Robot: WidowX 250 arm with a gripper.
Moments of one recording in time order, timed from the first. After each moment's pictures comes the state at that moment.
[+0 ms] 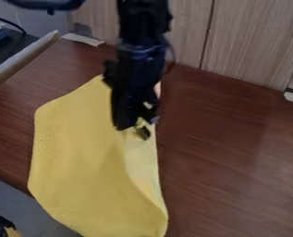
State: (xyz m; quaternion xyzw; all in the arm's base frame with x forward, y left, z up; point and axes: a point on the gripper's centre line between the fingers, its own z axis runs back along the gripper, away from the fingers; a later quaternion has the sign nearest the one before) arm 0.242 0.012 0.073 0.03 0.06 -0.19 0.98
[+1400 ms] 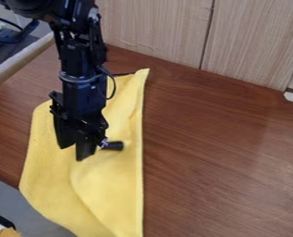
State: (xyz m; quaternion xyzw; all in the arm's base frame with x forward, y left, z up) arm 0.211 0.055 0.043 0.01 0.10 -0.12 0.99
